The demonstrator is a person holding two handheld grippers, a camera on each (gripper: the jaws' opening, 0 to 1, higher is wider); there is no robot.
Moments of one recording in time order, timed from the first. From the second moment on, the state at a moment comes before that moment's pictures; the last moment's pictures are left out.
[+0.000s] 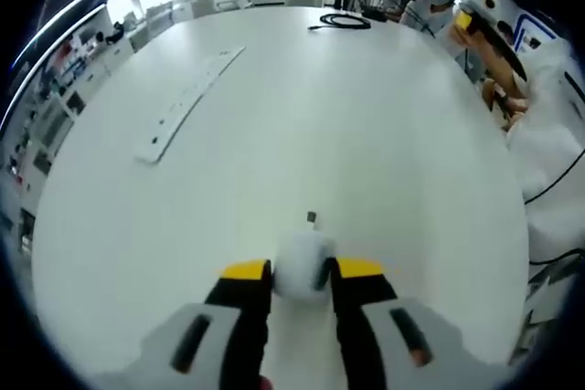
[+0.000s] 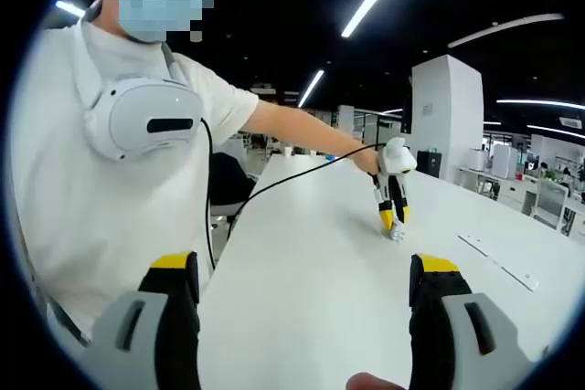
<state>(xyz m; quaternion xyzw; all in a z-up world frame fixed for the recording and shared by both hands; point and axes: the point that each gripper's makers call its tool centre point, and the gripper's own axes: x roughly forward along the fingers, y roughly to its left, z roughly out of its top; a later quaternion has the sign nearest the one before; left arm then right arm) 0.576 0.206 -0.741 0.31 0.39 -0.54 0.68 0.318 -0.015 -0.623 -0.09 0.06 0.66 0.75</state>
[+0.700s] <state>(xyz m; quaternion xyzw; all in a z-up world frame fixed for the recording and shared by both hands) 0.577 0.202 -0.753 0.30 0.39 -0.54 0.68 0.316 -0.013 -0.620 -0.09 0.05 0.66 0.75</state>
